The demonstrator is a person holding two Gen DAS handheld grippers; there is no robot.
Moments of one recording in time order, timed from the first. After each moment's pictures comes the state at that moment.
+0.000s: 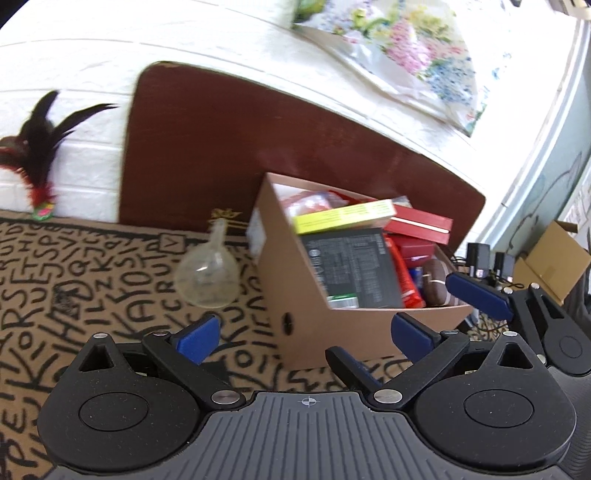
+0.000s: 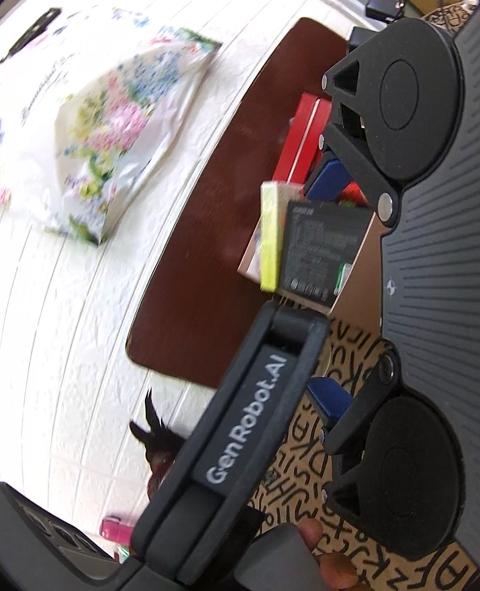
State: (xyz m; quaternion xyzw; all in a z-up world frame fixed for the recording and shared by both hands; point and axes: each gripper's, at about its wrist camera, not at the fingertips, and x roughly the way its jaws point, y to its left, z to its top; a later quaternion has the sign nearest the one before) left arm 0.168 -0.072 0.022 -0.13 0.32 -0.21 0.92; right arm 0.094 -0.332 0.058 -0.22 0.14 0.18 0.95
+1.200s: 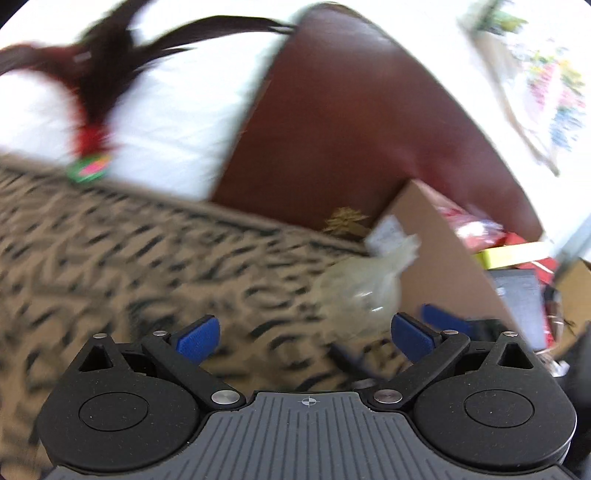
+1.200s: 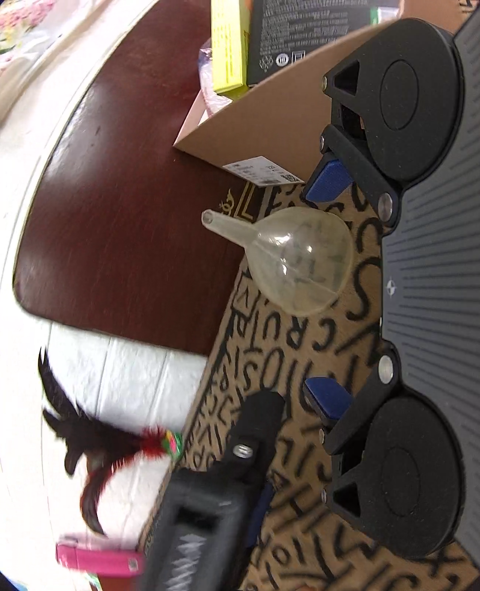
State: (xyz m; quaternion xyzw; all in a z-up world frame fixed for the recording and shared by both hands) left arm 0.300 0.042 -0.064 -0.18 0.34 -0.24 0.89; right arm 0.217 -0.199 -0.047 -0.17 0.24 0.18 0.94
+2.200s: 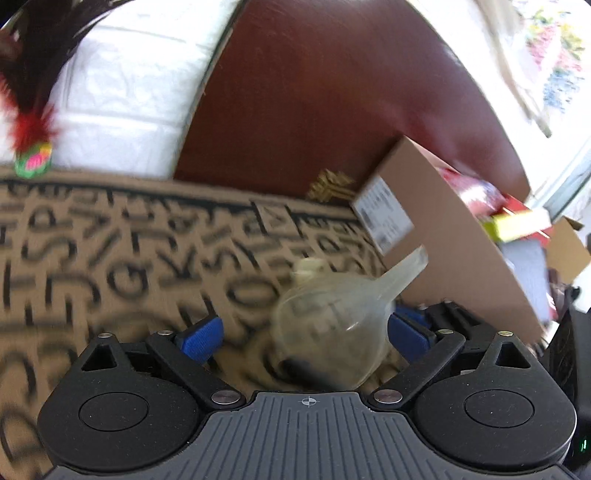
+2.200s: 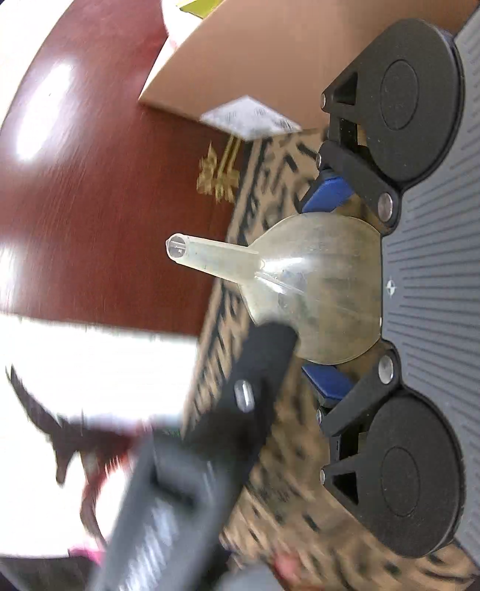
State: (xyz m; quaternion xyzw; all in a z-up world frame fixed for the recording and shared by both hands) left arm 0.310 0.036 -0.086 -0.16 0.40 -0.28 0.86; right arm 0.224 -0.193 -0.071 -0.14 0.27 0.26 0.92
